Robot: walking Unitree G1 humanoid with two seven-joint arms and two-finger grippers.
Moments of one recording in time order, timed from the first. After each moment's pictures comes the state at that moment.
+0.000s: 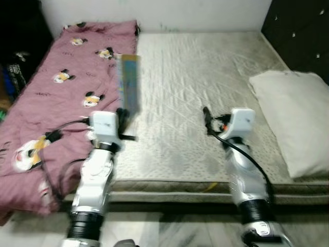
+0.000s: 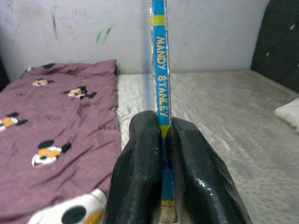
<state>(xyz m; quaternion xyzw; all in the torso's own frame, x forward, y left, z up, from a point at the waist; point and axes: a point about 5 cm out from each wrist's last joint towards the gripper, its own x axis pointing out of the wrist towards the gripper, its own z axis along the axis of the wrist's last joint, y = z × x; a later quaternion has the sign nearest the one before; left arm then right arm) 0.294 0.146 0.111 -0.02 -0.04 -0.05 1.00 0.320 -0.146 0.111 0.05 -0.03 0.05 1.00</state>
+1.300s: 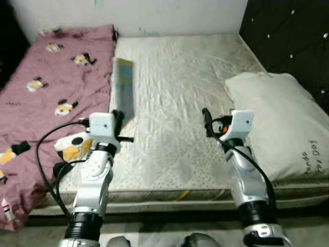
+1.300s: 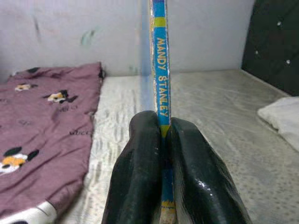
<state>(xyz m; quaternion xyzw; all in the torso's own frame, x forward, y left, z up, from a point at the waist) 0.293 0.139 0.106 -0.02 -0.03 -0.05 1.00 0.311 -0.163 0.098 0.03 -0.01 0.03 1.00</state>
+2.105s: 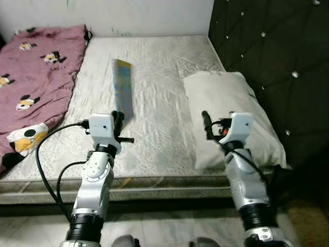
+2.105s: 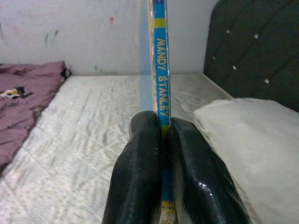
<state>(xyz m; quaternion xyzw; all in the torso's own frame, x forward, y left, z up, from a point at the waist) 0.292 0.137 0.107 -0.03 -0.04 -0.05 1.00 0.310 -0.163 0.099 0.03 -0.01 0.03 1.00</state>
